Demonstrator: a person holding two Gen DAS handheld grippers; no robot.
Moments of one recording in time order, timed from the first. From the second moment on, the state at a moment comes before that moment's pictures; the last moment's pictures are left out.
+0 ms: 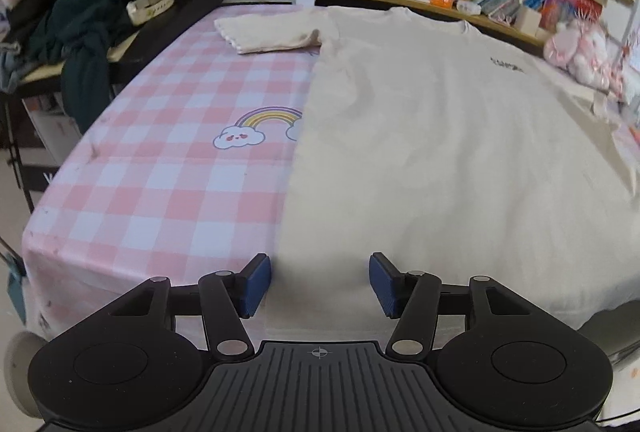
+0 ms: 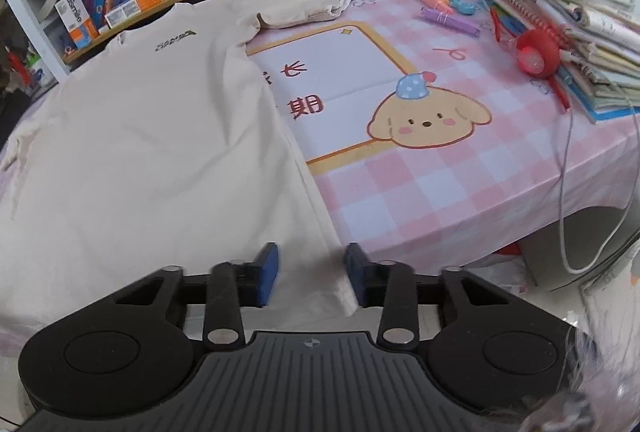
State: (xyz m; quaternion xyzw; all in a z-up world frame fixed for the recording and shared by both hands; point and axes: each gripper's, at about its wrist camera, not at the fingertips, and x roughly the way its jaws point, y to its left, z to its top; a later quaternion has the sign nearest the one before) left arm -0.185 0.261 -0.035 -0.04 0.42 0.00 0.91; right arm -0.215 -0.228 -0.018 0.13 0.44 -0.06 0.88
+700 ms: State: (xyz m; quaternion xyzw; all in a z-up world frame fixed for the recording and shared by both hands) left arm -0.186 0.265 -0.034 -0.02 0.43 -0.01 0.90; right arm -0.221 -0.200 -0.021 0.04 0.45 -0.07 0.89
